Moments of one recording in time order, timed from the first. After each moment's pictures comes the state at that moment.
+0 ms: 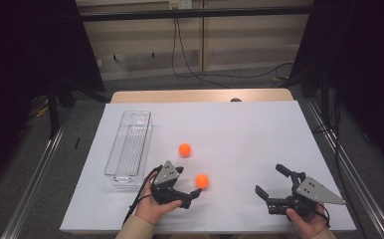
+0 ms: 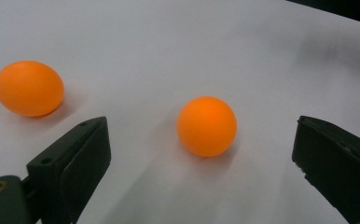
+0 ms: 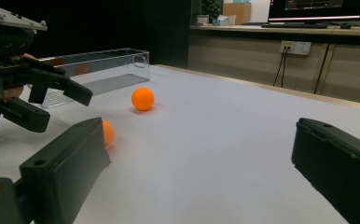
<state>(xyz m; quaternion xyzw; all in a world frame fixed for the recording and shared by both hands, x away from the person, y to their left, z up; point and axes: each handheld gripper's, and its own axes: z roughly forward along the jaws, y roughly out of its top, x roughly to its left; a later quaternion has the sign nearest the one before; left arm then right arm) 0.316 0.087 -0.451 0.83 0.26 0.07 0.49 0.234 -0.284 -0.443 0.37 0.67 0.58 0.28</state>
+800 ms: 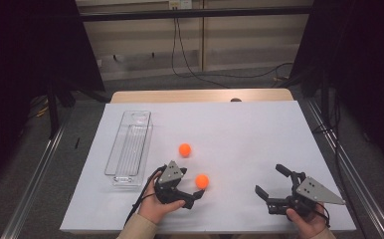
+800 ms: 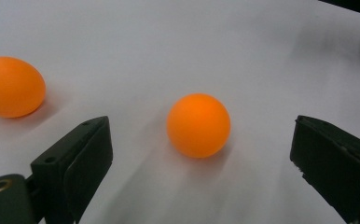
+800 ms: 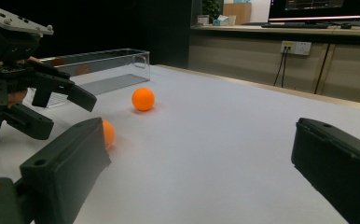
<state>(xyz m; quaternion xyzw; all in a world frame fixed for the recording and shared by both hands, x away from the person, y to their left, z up) 0.317 0.079 -0.453 0.83 0.26 0.05 0.48 0.234 -0.284 -0.443 0.37 0.67 0.58 0.28</state>
